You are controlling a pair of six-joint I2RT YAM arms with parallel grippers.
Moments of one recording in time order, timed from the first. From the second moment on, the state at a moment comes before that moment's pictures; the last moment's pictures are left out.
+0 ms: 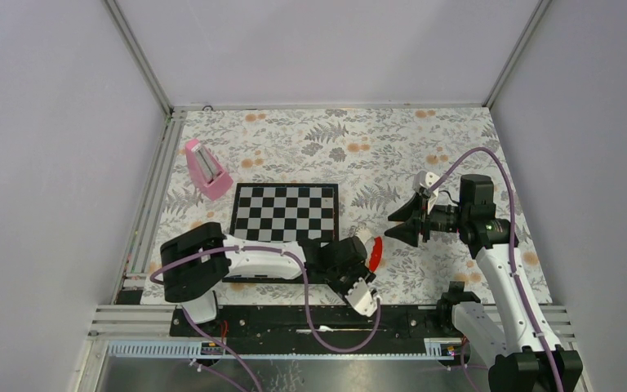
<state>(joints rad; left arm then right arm) -1.27 1.71 0.97 -0.27 0.24 1.09 0.04 0.85 0.73 -0.62 -1.19 -0.52</state>
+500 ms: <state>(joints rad) -1.24 1.72 0.96 -0.07 0.09 0.90 0.03 0.83 0.72 -0.62 -1.19 -0.53</state>
